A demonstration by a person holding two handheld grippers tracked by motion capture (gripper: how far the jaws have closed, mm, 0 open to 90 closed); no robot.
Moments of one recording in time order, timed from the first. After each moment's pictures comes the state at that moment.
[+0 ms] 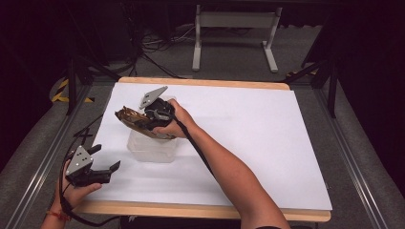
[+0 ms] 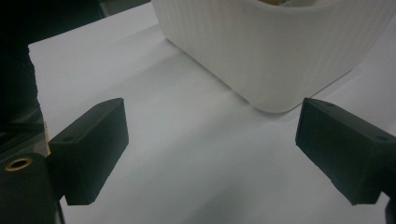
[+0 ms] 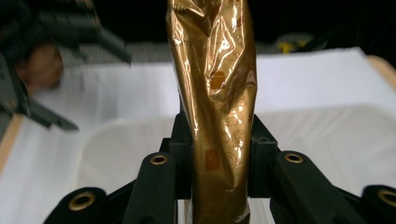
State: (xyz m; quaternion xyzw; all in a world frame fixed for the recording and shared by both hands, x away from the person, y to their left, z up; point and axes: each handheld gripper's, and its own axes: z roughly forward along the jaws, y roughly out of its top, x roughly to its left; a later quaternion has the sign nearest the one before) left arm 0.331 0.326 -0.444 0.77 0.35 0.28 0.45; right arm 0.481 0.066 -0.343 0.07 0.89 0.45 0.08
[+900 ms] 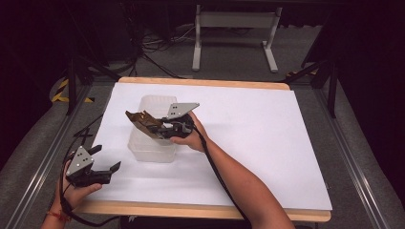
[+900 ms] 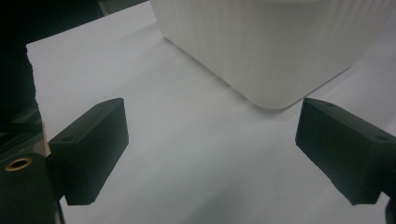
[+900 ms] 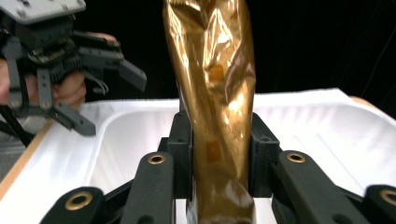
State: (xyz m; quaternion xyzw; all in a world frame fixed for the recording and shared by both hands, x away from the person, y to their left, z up) left arm 0.330 0.325 -0.444 0.78 0.35 0.27 0.45; right arm 0.469 0.010 -0.386 0.07 0.82 0.57 0.08
